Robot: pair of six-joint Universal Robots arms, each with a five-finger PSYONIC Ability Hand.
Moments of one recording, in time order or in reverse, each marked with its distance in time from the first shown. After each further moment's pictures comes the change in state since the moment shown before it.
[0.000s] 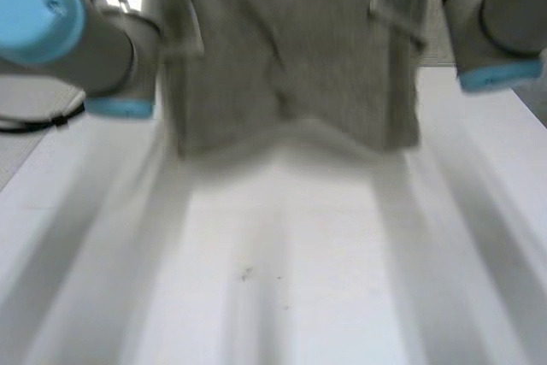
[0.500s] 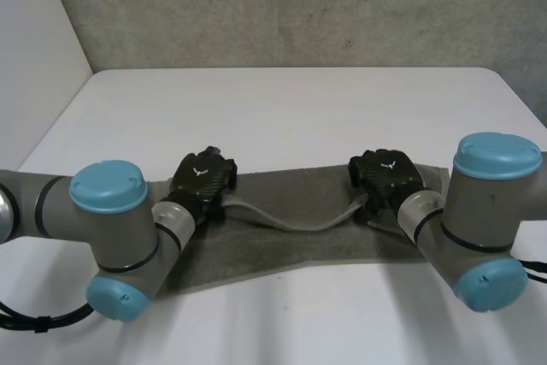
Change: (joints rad) left arm -0.019 -0.025 -0.795 -0.189 0.097 -0.121; right arm 0.007 -0.054 0.926 0.173 -0.012 0.283; left_hand -0.356 -0.394 0.000 -0.394 -0.376; right_hand -0.490 -0.489 -0.494 -0.501 -0.513
